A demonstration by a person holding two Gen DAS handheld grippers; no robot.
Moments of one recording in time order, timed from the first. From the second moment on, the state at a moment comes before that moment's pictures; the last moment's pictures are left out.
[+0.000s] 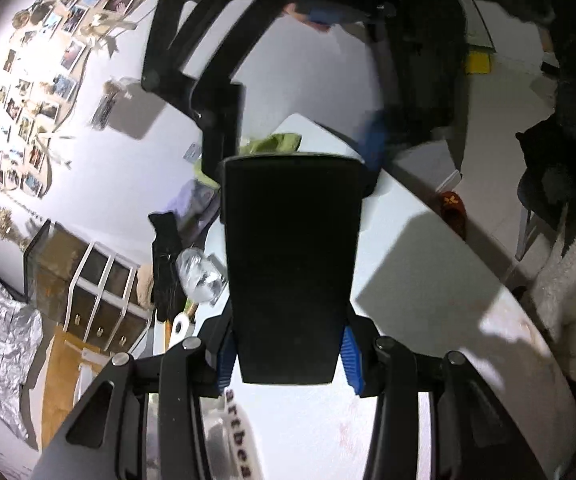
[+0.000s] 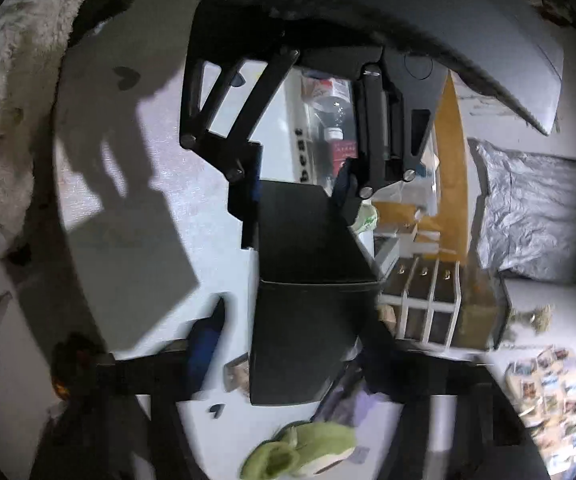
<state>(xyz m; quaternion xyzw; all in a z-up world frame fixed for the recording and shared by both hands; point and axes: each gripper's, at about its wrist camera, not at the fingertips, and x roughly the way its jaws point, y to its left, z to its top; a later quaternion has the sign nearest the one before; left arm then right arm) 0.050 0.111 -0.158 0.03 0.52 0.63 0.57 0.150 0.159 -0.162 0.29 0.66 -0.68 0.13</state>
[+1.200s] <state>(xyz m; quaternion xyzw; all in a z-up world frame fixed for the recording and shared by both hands) -0.132 -0.041 -0.046 -0.06 0.44 0.88 0.16 -0.126 0.079 -0.038 0.00 0.73 -0.67 0.16</state>
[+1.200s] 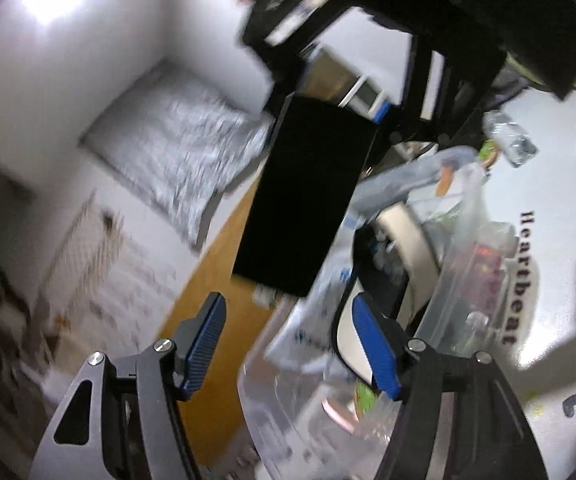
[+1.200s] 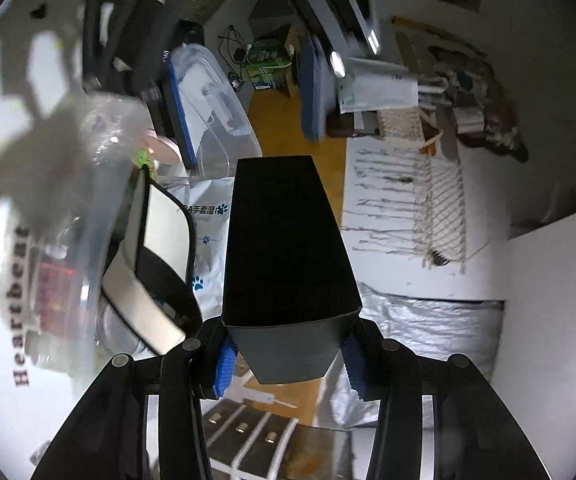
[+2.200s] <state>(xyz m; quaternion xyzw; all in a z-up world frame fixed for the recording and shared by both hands) -0.152 -0.116 -0.075 -0.16 0.30 0.94 0.08 -0.289 -0.010 -0.124 0.38 0.63 -0.66 0.15</state>
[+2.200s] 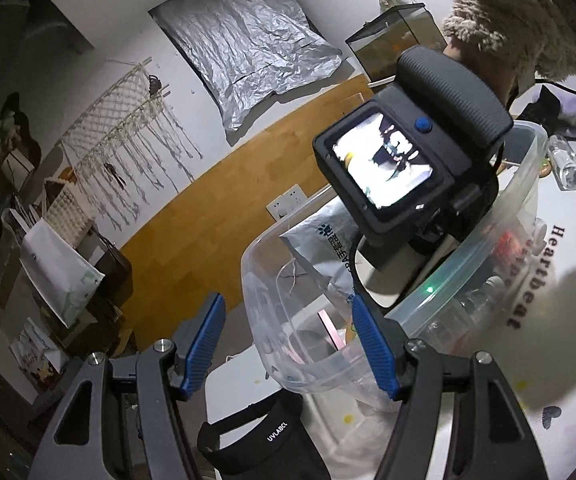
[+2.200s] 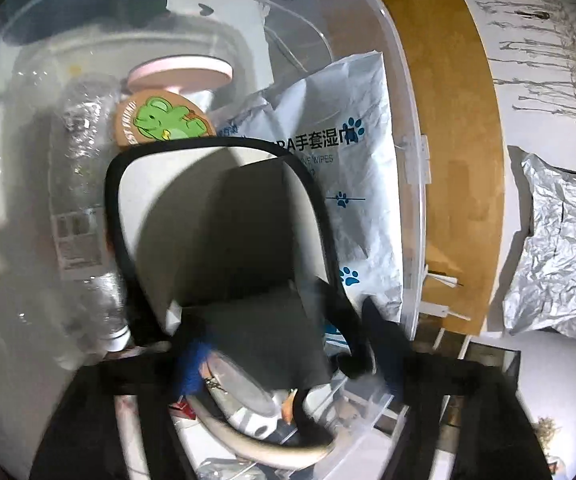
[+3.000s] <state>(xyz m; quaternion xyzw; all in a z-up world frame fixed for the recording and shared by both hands) -0.138 -0.124 -0.064 -0.21 0.16 0.96 0.09 -0.235 0.099 0.043 0.40 0.24 -0.86 0.20</state>
